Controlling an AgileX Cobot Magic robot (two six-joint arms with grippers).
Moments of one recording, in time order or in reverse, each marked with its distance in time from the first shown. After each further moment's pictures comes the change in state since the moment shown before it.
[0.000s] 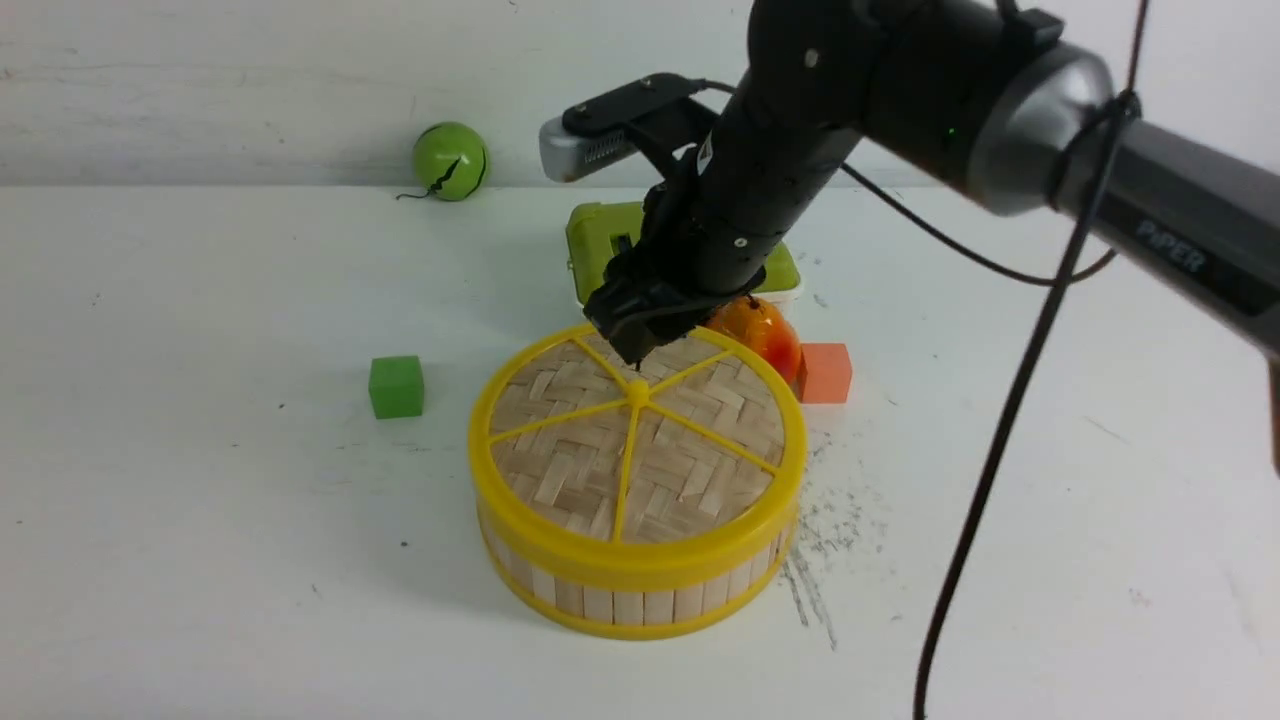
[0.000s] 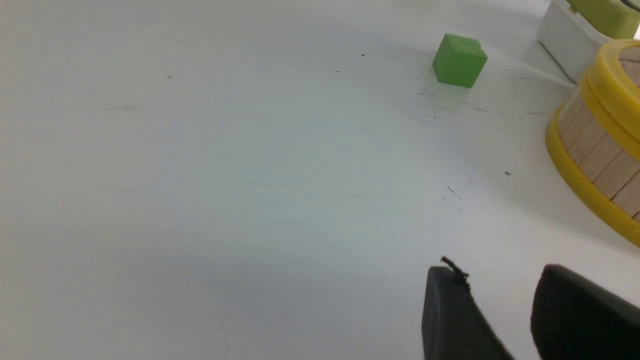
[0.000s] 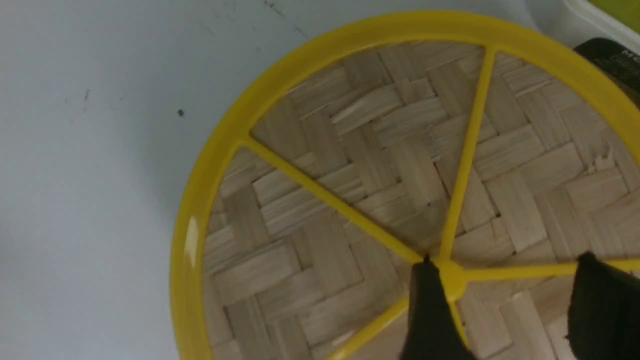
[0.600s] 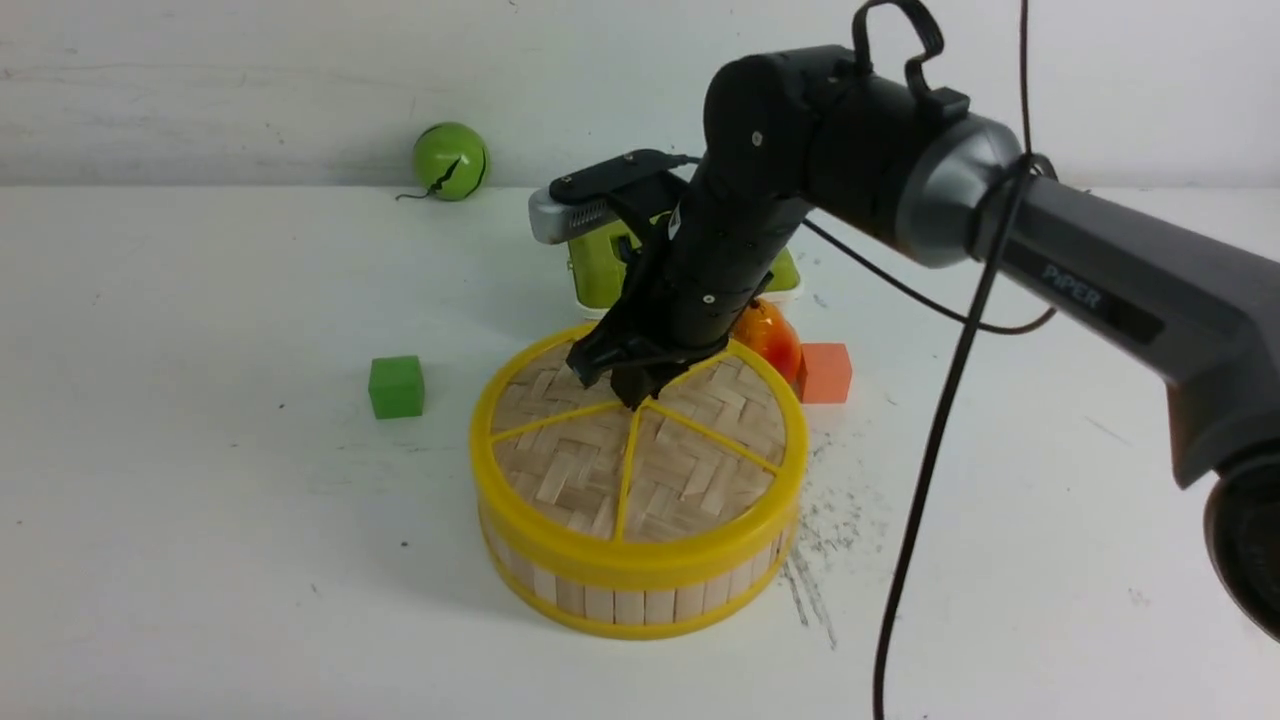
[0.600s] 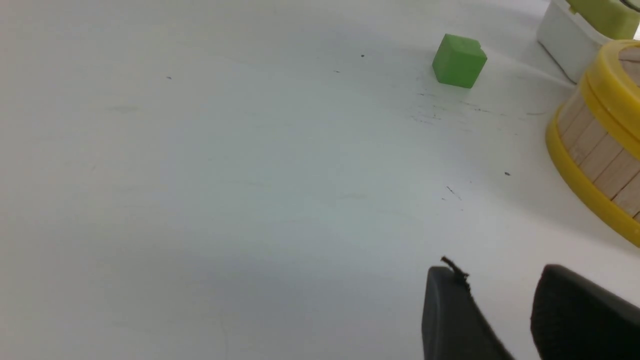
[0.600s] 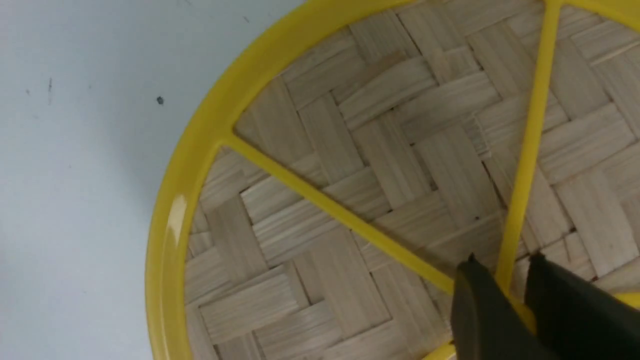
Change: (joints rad) right arm 0.000 0.074 -0.006 0.012 0.009 0.022; left arm 0.000 0.000 0.000 0.000 0.000 0.000
